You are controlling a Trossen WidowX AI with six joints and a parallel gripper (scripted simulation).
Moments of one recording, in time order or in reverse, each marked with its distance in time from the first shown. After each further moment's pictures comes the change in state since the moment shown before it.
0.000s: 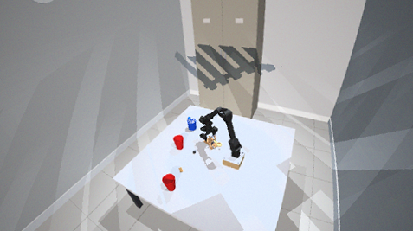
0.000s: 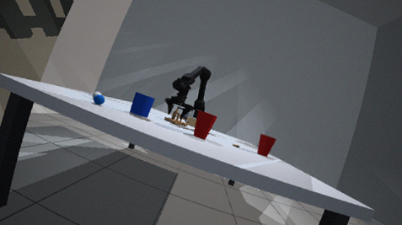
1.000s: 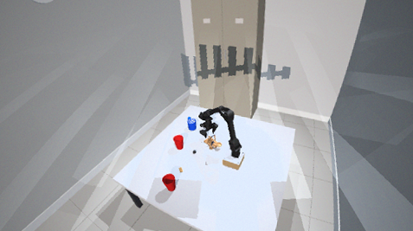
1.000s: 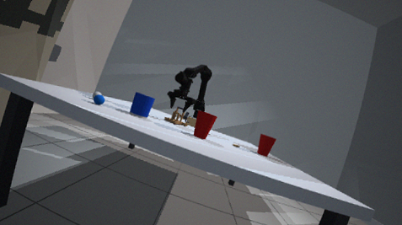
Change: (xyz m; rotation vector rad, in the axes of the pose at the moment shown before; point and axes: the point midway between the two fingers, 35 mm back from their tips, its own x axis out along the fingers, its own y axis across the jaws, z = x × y) arm -0.045 0.000 -0.001 -0.003 0.011 0.000
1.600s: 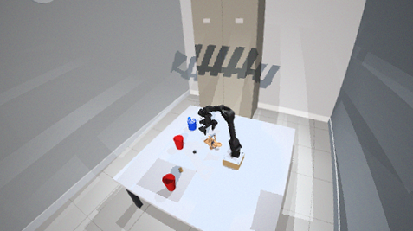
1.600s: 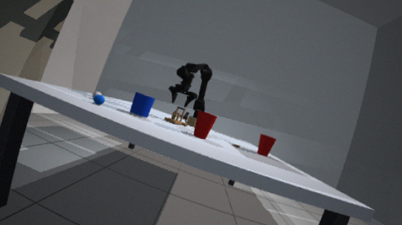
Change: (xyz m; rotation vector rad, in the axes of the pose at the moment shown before) arm -0.035 0.000 0.004 -0.001 0.003 0.000
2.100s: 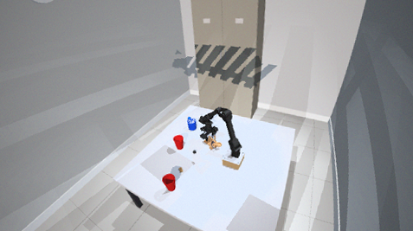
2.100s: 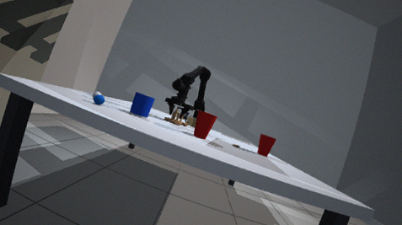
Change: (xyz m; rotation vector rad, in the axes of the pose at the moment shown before) arm 0.079 0.000 -0.005 0.003 0.015 0.000
